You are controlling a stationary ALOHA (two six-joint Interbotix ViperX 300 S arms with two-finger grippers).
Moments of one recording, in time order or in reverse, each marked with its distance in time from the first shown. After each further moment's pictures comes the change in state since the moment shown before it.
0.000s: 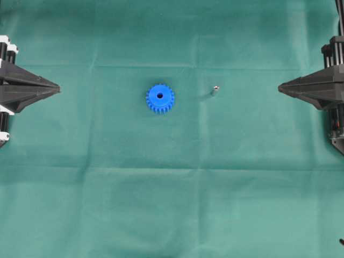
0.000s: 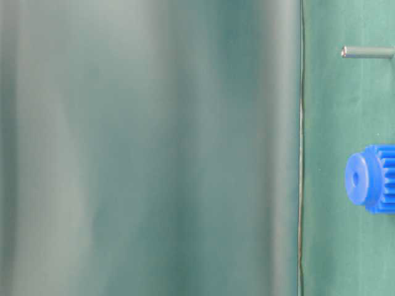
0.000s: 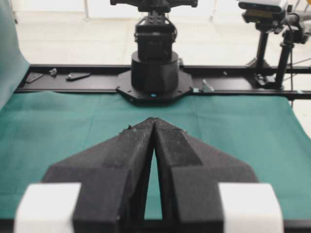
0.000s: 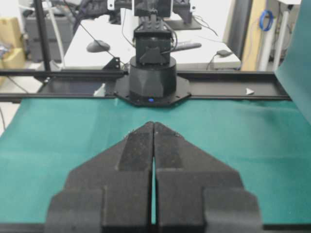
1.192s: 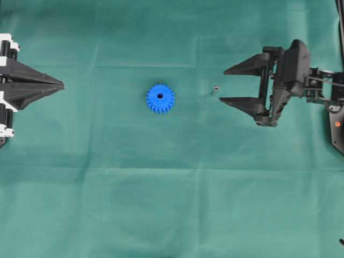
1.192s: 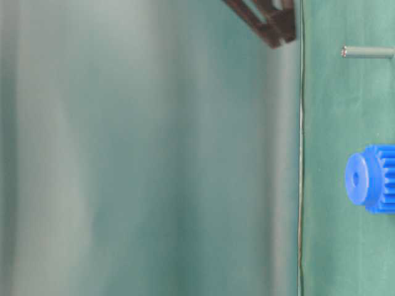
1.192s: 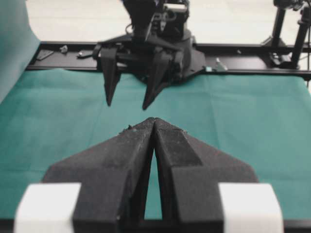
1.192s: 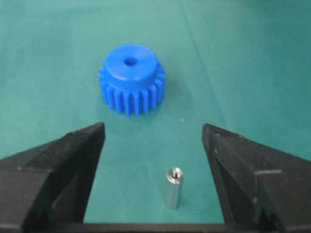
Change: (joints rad) left arm 0.035 0.009 -0.006 0.011 0.066 -0.005; right arm -0.175 0.769 -0.009 0.005 -0.359 -0.002
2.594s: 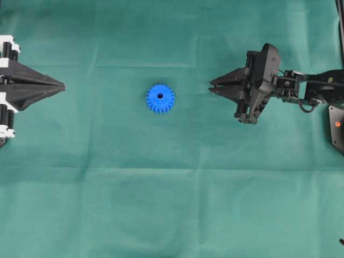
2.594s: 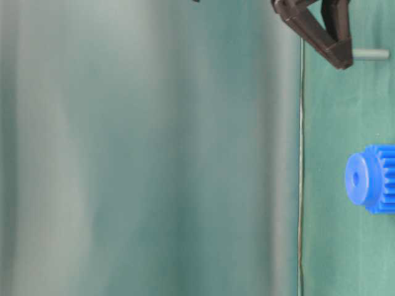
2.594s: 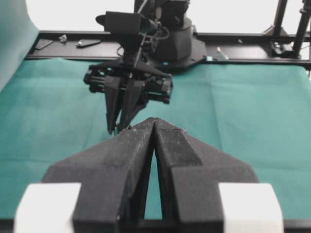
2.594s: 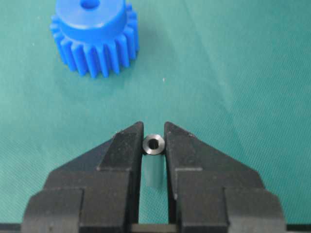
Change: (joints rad) left arm 0.000 0.002 0.005 0.002 0.026 -0.002; right arm -0.032 0.255 -0.067 0.025 -0.097 0.002
